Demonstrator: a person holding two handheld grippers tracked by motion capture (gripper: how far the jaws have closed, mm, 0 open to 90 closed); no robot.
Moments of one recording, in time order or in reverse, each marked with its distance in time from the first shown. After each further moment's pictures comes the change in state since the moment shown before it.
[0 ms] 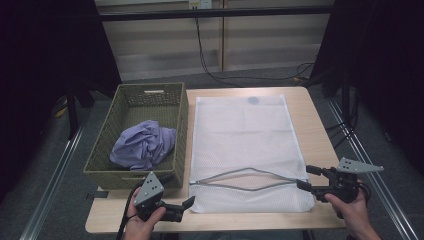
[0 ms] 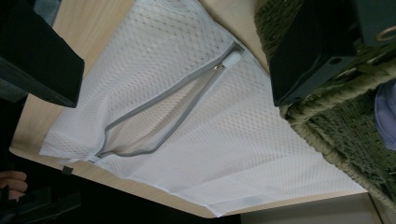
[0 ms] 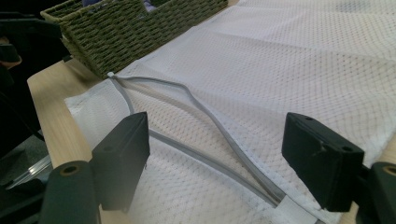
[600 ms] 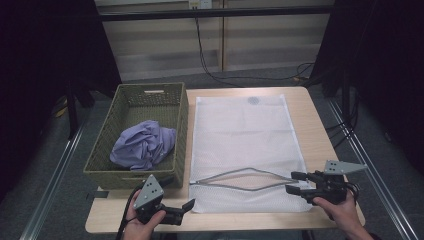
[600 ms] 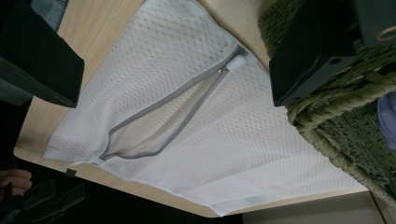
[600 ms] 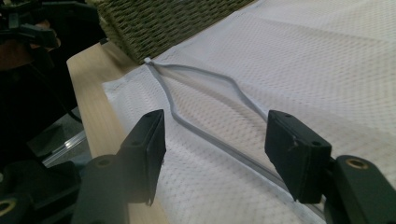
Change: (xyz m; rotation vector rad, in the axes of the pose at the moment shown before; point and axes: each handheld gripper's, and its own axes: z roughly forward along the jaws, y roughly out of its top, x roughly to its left) left arm -0.005 -0.002 -0.003 0.000 -0.006 0.023; right arm 0.019 0.004 0.022 0.069 0.138 -0.028
